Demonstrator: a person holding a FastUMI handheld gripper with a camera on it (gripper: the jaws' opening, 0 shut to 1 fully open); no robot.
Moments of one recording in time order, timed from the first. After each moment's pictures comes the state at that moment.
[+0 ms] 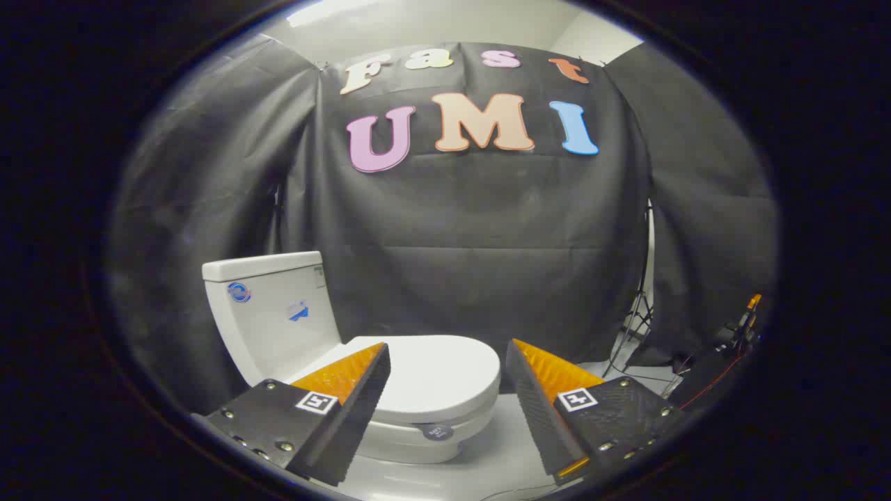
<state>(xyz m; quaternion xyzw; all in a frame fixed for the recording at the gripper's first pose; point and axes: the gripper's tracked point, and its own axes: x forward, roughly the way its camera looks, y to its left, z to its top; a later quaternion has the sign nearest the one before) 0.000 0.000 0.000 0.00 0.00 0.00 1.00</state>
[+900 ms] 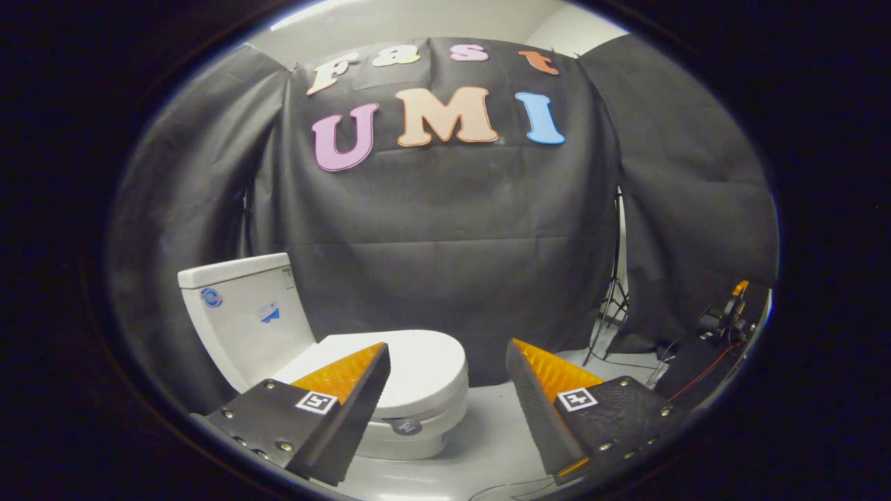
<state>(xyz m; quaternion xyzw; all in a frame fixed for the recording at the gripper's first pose) -0.004 -0.046 -0.003 0.03 0.01 -0.04 1.00</state>
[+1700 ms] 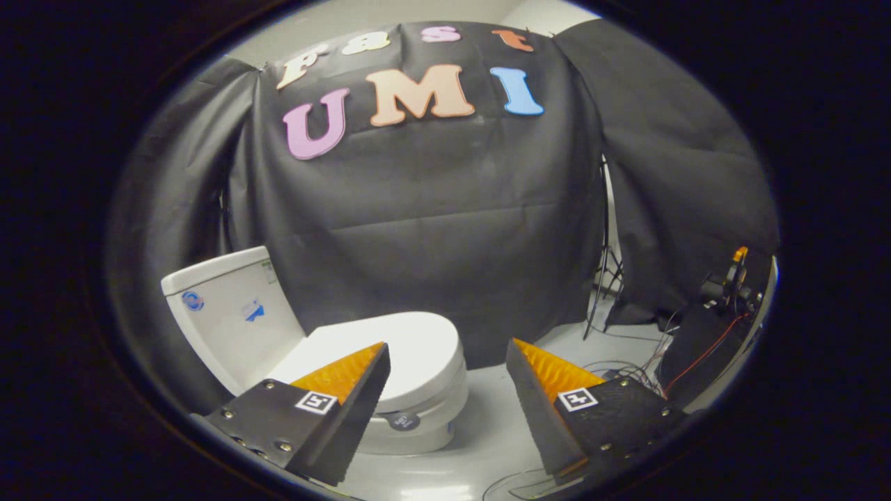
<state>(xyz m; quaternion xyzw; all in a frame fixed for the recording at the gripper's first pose) 0.025 -0.053 -0.059 0.07 0.08 -0.07 0.99</state>
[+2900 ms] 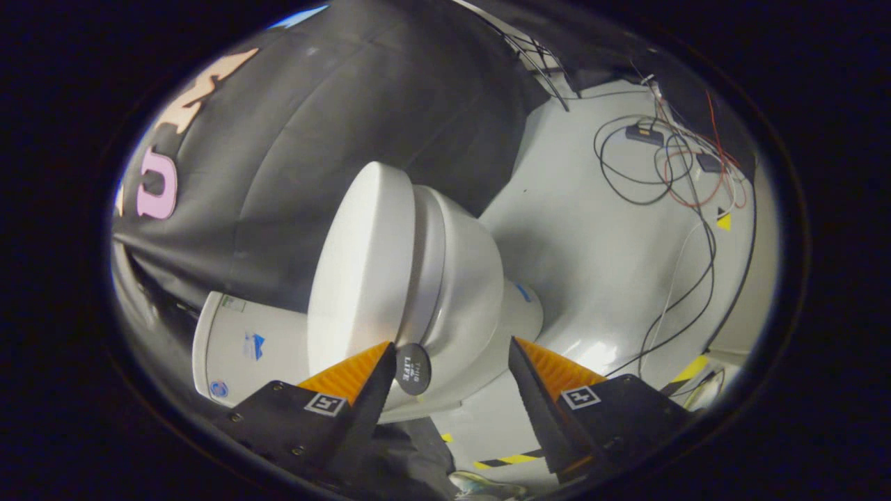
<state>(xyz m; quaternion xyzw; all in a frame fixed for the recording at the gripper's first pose) 0.075 -0.005 -0.254 0.46 0.33 -0.08 0.82</state>
